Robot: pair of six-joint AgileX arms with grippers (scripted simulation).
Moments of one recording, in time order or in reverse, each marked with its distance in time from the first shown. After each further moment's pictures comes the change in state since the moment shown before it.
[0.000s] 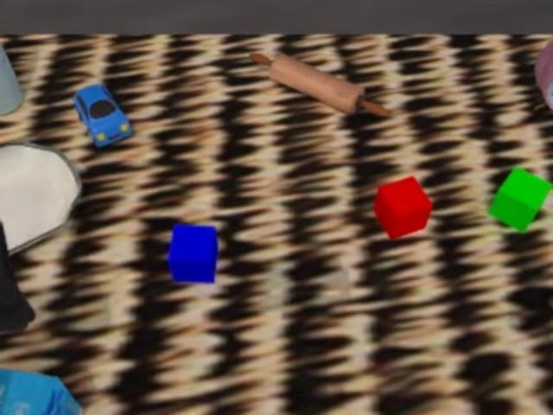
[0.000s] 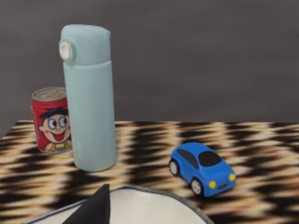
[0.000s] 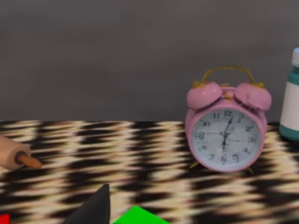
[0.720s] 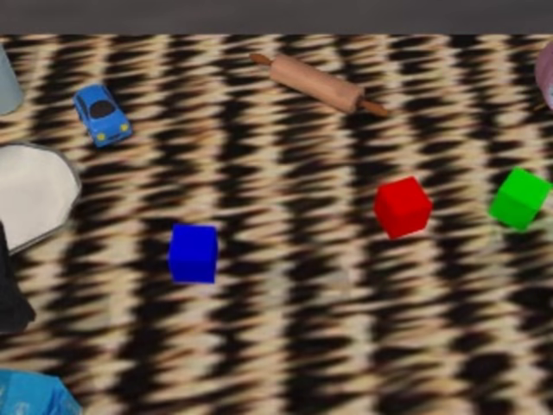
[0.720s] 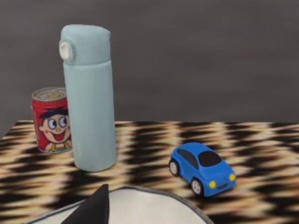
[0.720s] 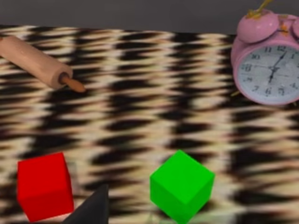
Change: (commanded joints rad) left arm 0.000 0.000 0.000 0.000 0.000 0.000; right arm 0.108 0.566 0.521 -0.341 0.008 0.020
